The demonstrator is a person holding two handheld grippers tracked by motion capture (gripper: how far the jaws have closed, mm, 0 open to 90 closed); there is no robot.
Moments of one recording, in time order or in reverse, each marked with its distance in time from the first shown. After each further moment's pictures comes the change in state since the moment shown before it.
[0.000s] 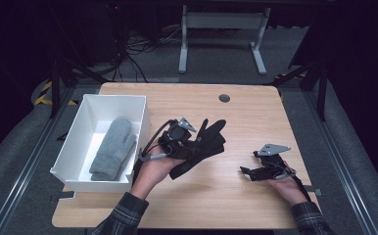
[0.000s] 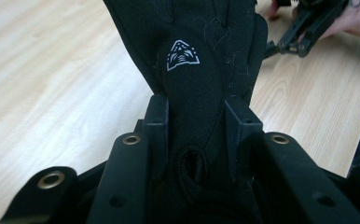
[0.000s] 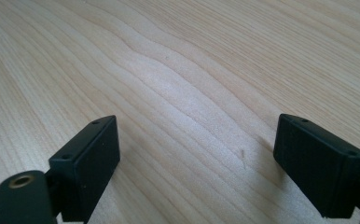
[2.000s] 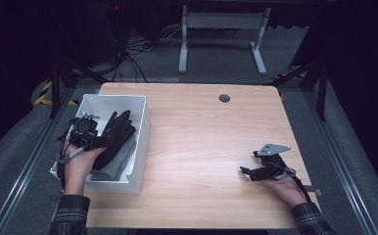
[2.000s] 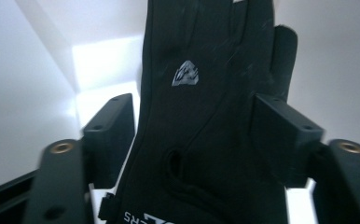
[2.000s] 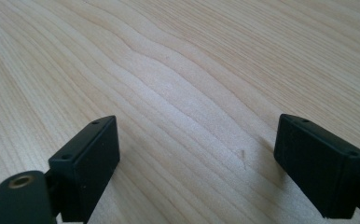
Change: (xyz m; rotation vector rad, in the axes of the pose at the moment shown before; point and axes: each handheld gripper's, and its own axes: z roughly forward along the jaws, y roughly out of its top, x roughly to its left) left arm 0.146 -0.140 -0.092 -0.021 0.460 -0.494; right arm 0.000 0.000 0.000 0.000 0.001 0.001
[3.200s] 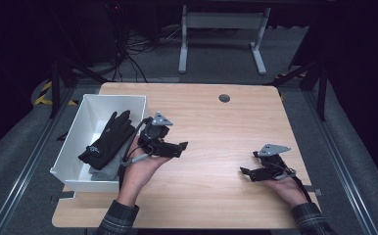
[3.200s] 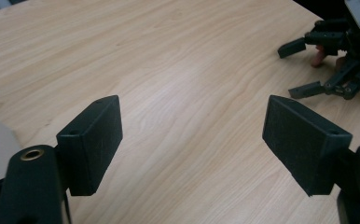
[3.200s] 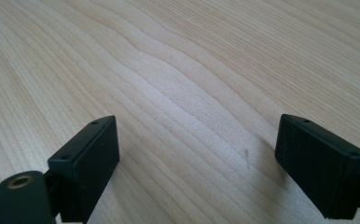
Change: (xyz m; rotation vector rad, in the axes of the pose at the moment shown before) left arm -0.189 0.025 0.002 -0.131 -0.357 0.321; right arm 0.001 0.000 0.000 0.001 0.007 -0.009
